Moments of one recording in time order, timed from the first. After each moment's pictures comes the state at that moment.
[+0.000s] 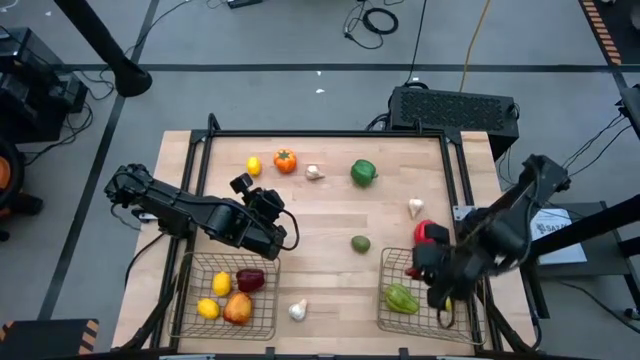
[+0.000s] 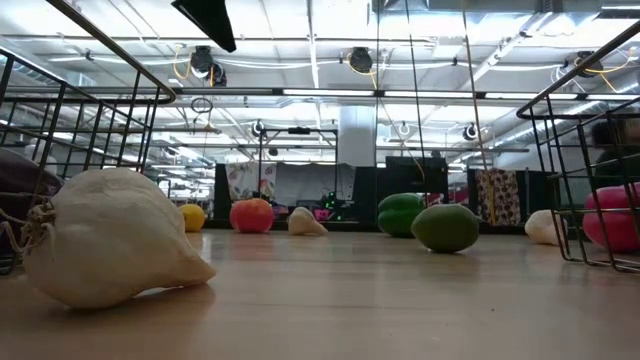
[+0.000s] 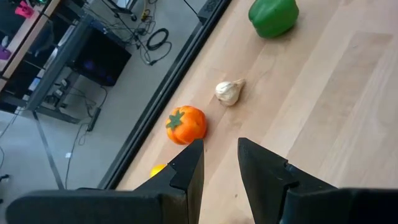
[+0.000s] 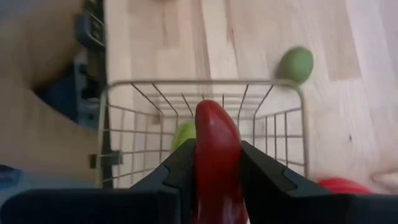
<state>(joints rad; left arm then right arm) -0.35 1.55 1.47 -1.31 -0.89 -0.70 0.77 1.33 1.39 -1.20 0.26 0.89</state>
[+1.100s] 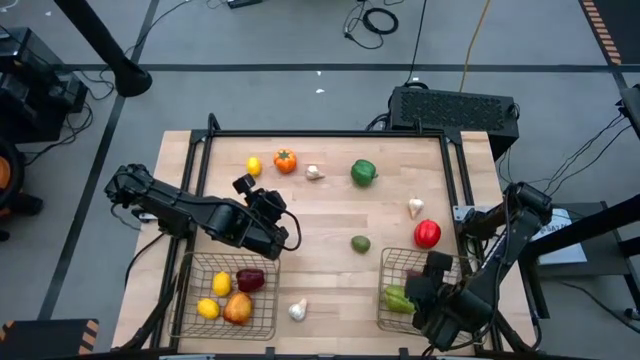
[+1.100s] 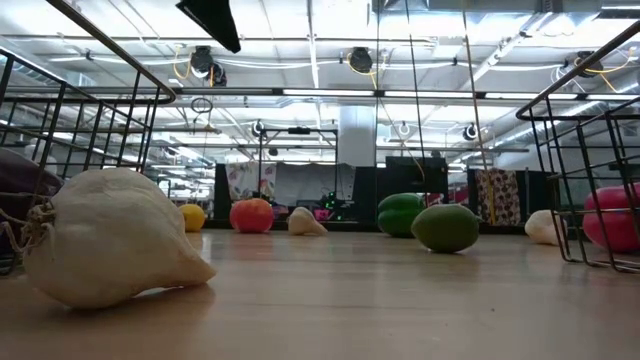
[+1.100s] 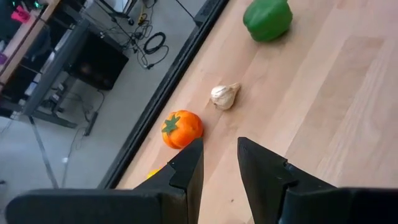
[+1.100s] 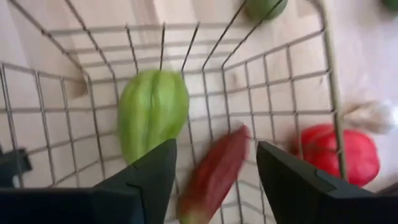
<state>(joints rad) -0.35 1.55 1.45 -1.25 -0.90 -0.64 0.92 1.66 1.39 -1.36 0.37 1.22</state>
